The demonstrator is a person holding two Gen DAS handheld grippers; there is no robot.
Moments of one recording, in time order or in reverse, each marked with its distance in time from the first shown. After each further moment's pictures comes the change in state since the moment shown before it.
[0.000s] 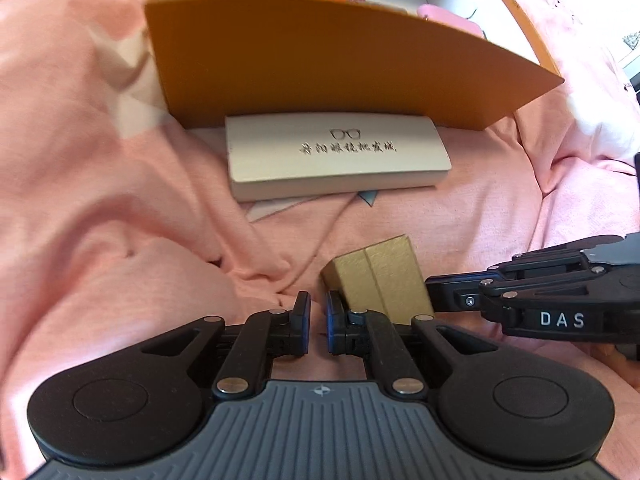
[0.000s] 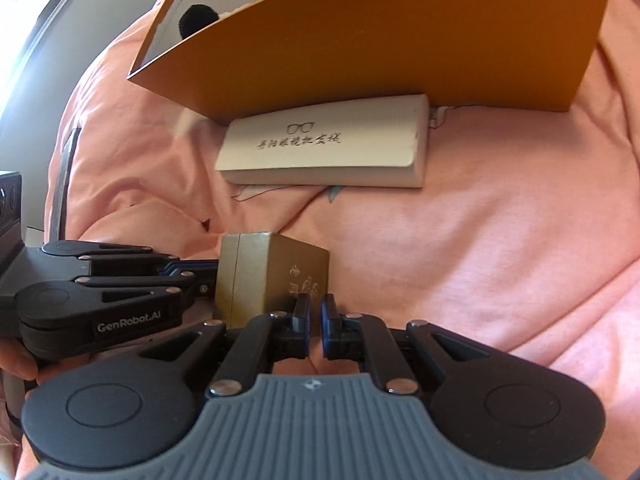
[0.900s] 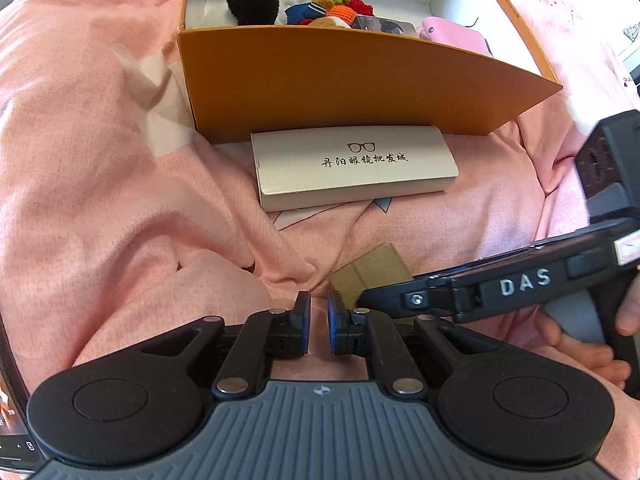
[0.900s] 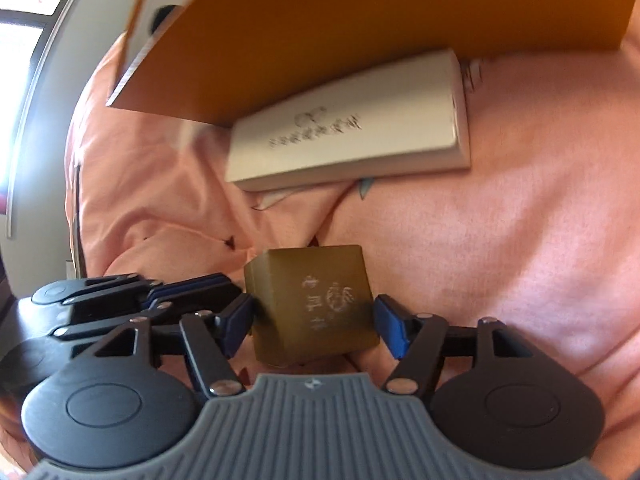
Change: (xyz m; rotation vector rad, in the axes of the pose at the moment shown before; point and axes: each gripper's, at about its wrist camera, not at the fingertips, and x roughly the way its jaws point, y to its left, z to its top) left arm -0.011 0.007 0.005 0.022 0.006 0.024; right arm 0.037 -0.010 0.017 0.176 0.085 0.149
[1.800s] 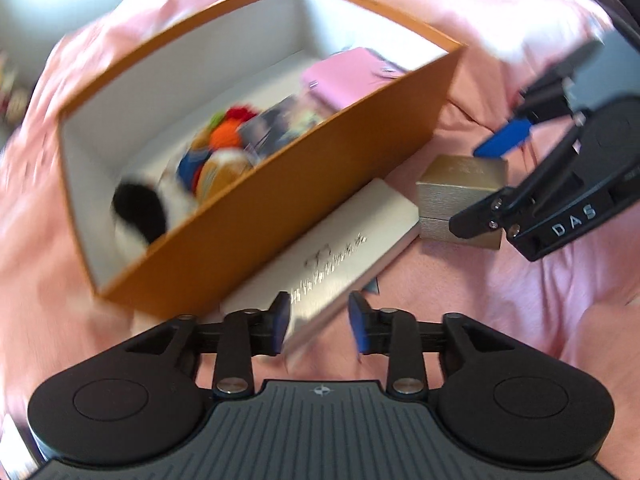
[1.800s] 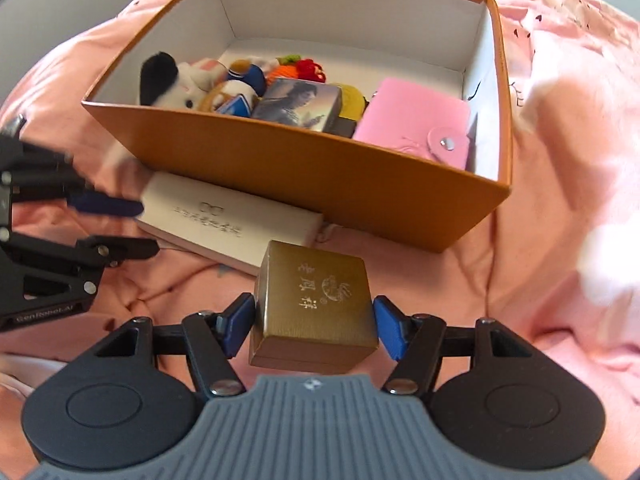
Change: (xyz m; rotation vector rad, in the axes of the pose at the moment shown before) left arm 0.005 -0.060 0.031 0.636 -0.184 0.133; right arm -0.080 0.028 0.005 -0.441 -0.222 -0.541
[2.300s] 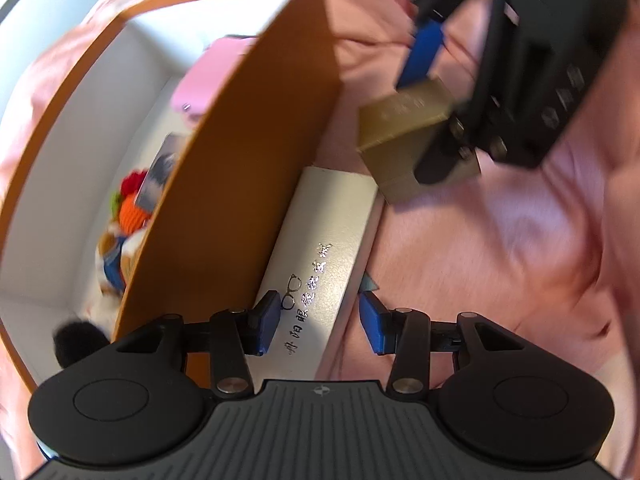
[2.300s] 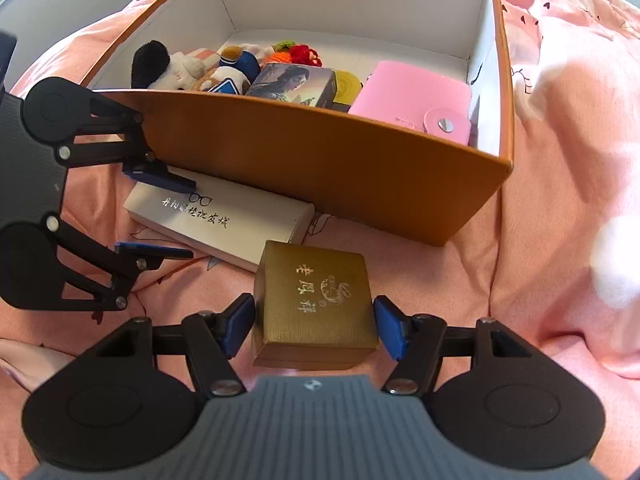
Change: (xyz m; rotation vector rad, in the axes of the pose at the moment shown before) left arm 0.038 -0.034 0.008 0.531 0.061 -0.024; right arm 0.017 -0.013 -0.005 0.007 0.005 0.058
